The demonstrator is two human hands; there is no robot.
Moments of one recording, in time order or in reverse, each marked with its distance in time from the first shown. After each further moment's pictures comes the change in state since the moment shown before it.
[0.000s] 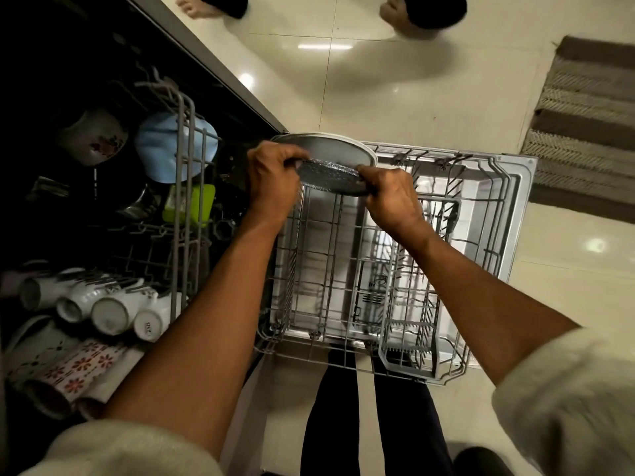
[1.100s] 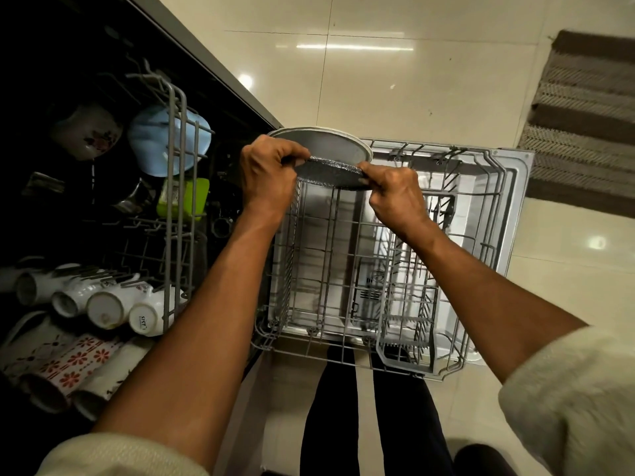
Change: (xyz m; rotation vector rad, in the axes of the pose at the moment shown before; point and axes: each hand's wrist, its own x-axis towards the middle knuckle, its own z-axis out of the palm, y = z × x) left_hand -0.012 0.010 -0.006 -0.020 0.031 0.075; right_hand -0.017 0.010 -0.008 0.087 0.095 -0.051
